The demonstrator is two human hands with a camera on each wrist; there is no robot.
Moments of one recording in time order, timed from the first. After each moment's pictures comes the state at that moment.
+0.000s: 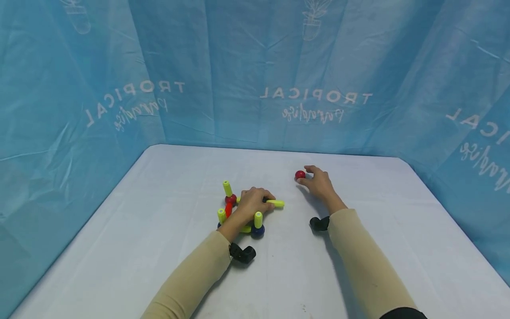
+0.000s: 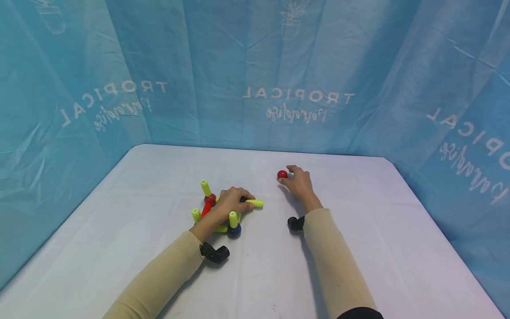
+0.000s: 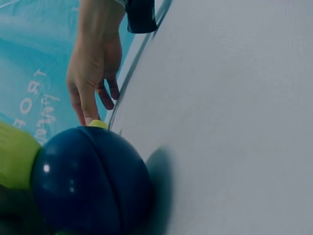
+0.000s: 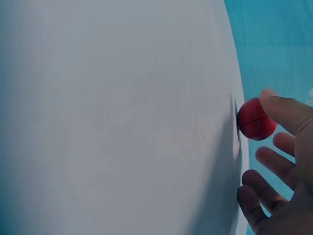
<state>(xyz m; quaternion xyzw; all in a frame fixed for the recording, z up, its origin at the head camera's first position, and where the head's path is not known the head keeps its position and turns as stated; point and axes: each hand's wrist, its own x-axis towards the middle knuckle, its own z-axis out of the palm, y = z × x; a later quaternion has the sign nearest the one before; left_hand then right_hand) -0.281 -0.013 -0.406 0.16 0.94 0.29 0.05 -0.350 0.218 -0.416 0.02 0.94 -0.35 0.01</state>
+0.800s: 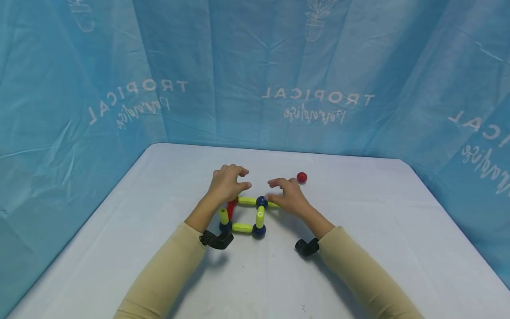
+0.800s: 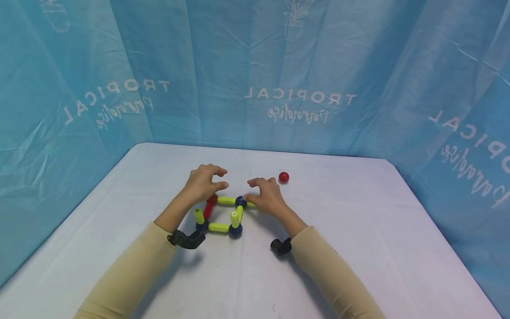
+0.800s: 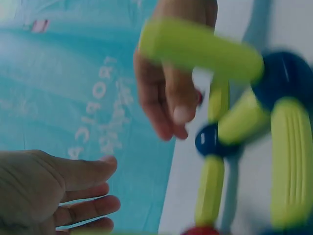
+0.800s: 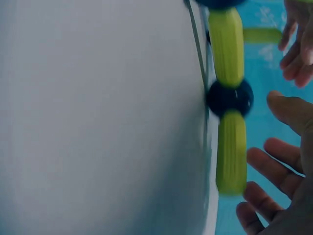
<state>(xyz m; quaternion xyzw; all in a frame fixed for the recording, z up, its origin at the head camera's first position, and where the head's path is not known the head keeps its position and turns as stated) -0.272 -0.074 -0.341 0.12 0.96 0.25 -0.03 -0.292 0.134 -0.407 -0.16 0.93 -0.33 -0.02</state>
